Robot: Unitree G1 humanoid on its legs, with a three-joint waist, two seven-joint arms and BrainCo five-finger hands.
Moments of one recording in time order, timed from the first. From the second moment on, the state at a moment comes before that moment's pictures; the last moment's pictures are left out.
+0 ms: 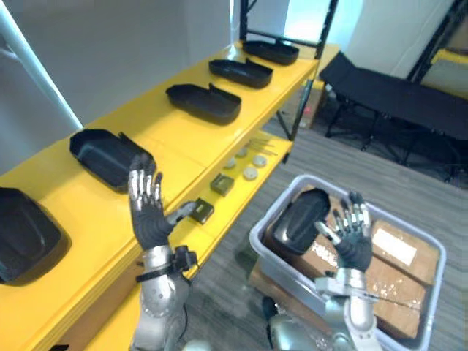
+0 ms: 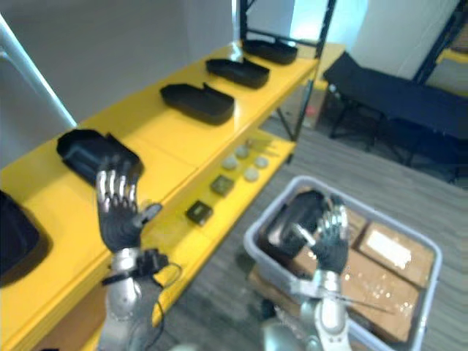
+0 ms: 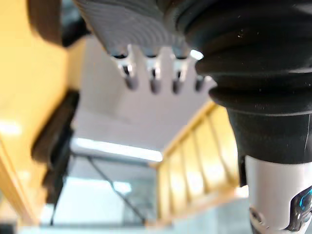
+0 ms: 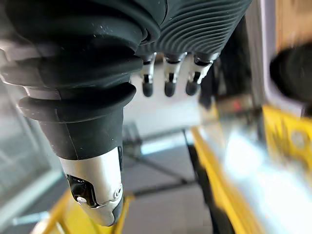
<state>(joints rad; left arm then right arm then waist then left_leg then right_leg) 0.18 0.12 -0.24 -0.37 -0.14 -0.37 0.45 0.43 -0.07 0.12 -0.27 0.31 -0.38 -0.27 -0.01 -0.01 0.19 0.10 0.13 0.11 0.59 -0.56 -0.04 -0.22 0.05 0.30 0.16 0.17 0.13</state>
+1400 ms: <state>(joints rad) 0.17 0.12 -0.24 0.47 -0.11 -0.04 0.34 -0.55 -0.52 -0.13 0.75 0.50 -0.10 -0.28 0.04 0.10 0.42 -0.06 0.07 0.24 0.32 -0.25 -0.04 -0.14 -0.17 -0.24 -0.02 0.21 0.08</state>
